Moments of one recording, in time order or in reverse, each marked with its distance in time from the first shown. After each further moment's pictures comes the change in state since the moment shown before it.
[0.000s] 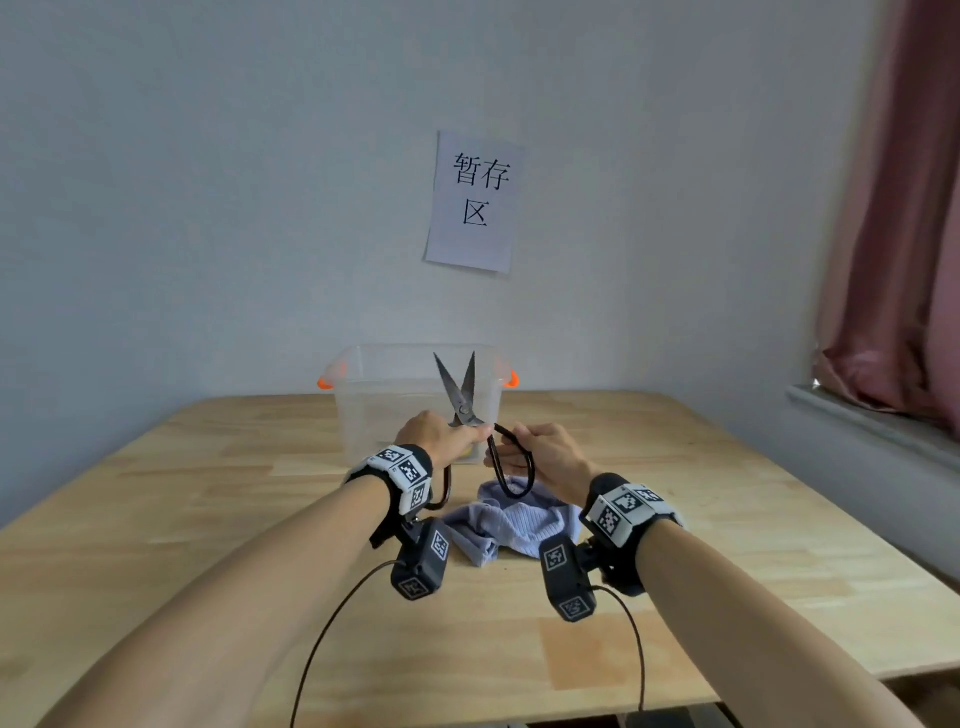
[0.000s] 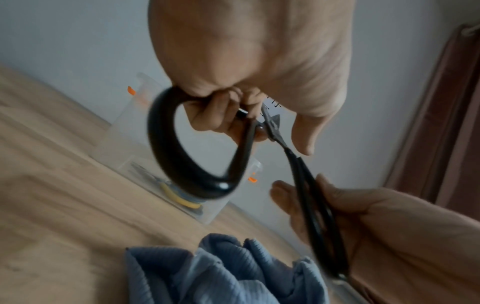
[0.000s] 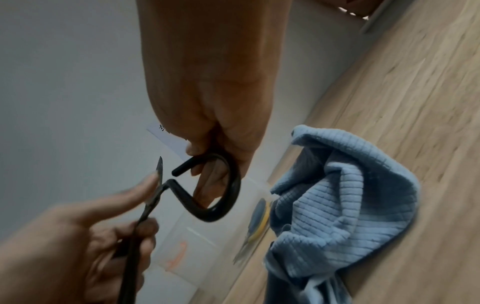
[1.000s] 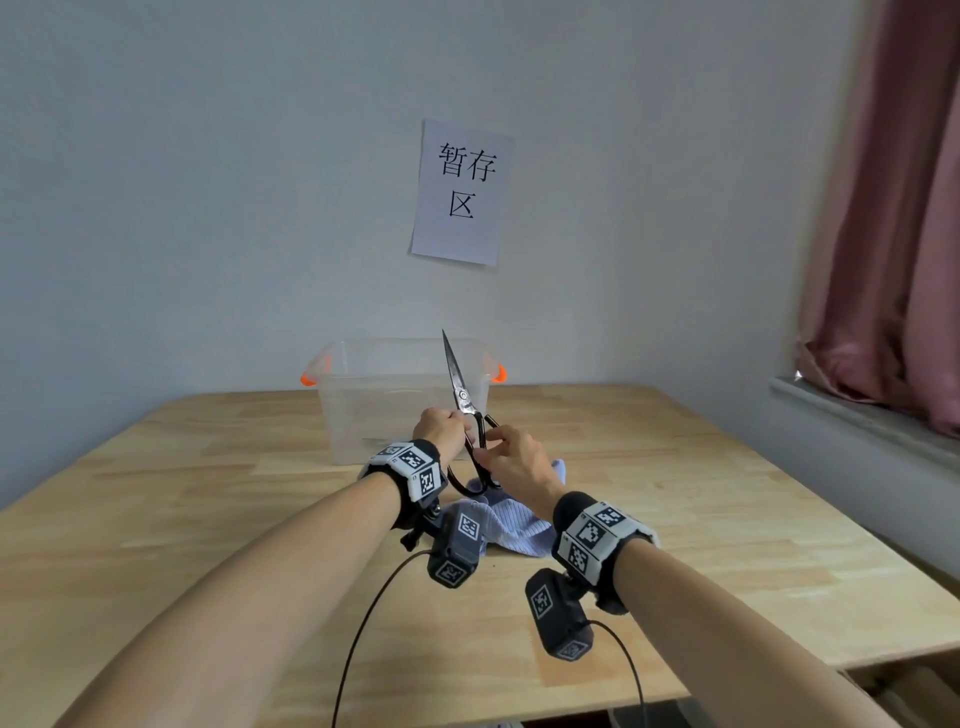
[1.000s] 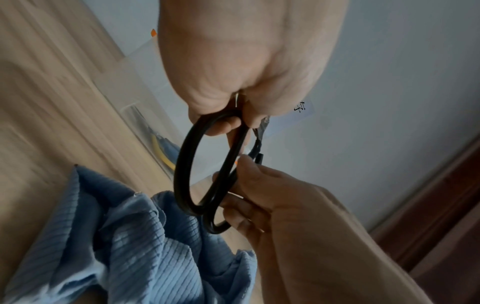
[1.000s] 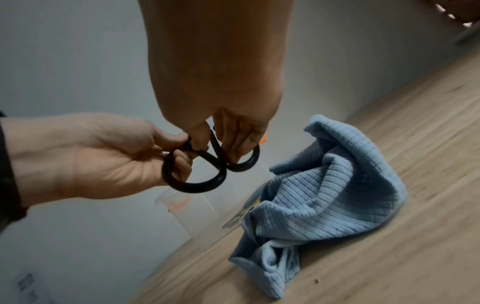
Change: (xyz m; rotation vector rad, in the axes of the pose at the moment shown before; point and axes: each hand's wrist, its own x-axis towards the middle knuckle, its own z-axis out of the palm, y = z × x) left_hand 0.012 0.014 0.035 -0.483 0.057 -0.059; right_hand -0.005 0.016 0.015 -0.611 0.137 -0.157
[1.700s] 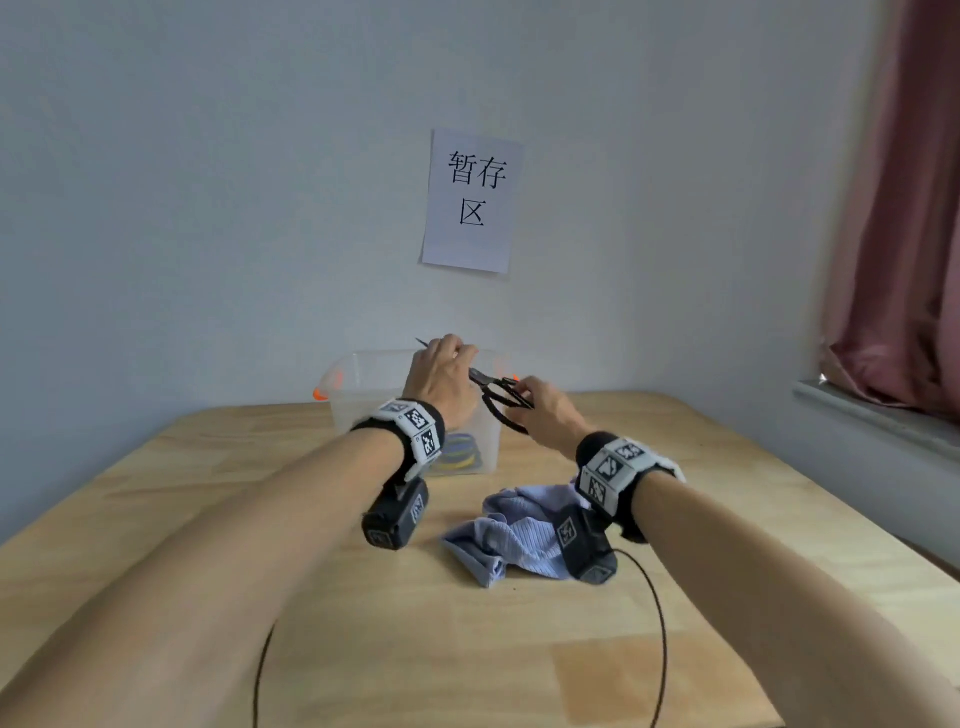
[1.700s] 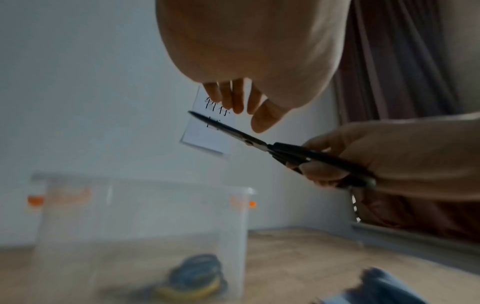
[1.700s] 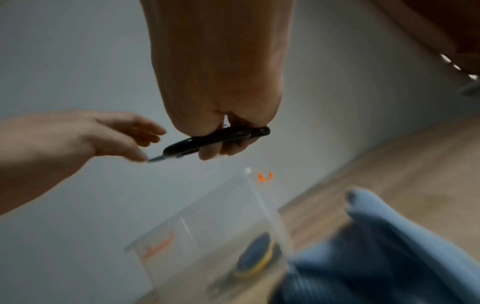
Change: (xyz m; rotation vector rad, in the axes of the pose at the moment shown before) left_hand 0.023 0.065 -0.045 0.964 0.070 0.672; right_hand 0.064 -0.038 -0.038 -0.269 0.024 -0.067
